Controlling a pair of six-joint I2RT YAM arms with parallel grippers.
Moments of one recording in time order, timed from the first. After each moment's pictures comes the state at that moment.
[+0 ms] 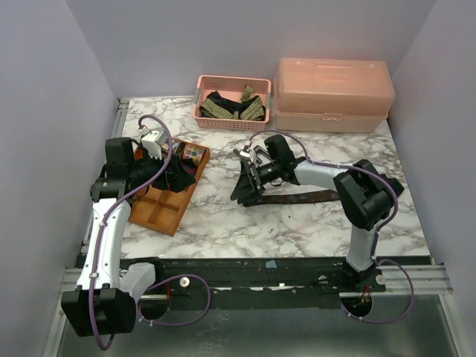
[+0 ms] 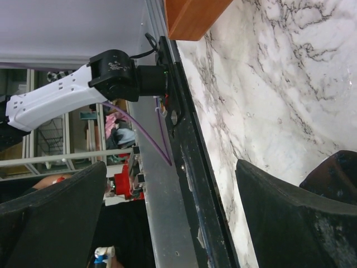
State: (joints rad) left arm 0.07 0.99 0.97 -0.69 0.76 0.02; right arm 0.59 1.90 1.13 0.01 -1.14 0.58
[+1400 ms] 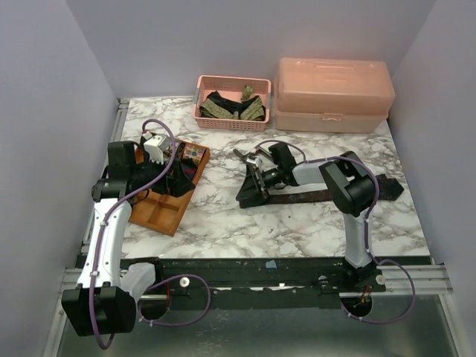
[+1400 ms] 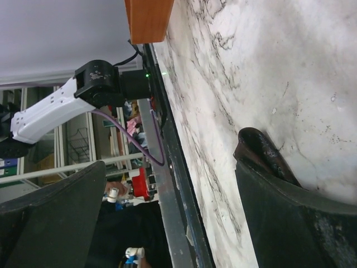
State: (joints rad) left arm 0.07 0.99 0.95 -0.74 0.74 0.08; right arm 0.52 2.10 1.11 0.14 -1.18 0.63
